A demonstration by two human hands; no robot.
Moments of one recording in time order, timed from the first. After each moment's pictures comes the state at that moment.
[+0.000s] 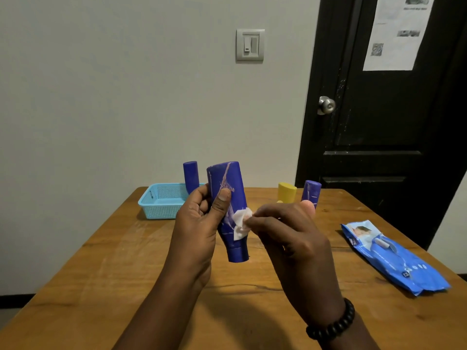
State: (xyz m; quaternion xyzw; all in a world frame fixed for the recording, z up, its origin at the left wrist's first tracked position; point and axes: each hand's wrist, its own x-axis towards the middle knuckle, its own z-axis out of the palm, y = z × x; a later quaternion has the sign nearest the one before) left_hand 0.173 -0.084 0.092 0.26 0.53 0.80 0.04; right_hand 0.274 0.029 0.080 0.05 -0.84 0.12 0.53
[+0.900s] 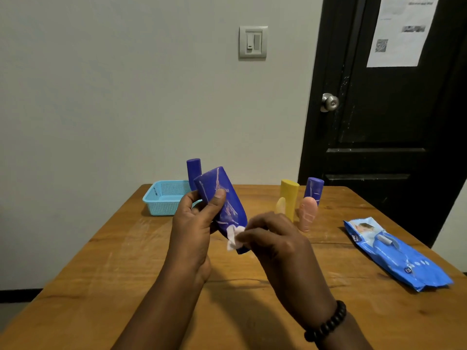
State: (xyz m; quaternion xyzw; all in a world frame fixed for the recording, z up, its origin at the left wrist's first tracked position) left_hand 0.167 -0.089 0.084 0.17 0.52 0.84 0.06; right_hand 0.268 0.025 0.061 0.07 -0.88 0.19 0.43
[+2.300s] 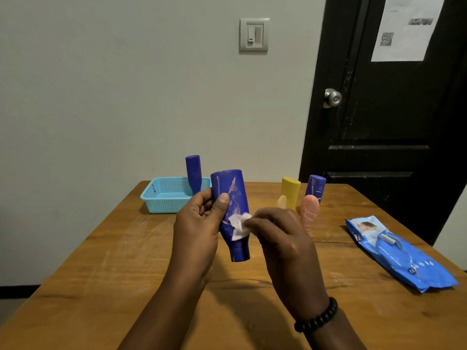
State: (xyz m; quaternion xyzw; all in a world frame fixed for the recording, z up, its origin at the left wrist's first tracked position) left_hand 0.166 -0.083 0.075 0.23 0.60 0.77 0.00; right_hand 0.251 0.033 0.051 0.03 -0.85 0.12 0.51
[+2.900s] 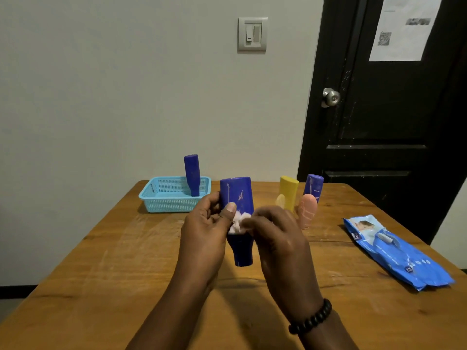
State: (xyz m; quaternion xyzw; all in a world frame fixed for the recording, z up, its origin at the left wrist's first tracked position) left_hand 0.176 -0.078 0.068 0.24 0.61 0.75 0.01; right_hand 0.251 0.028 0.049 0.02 -0.86 0.16 0.49
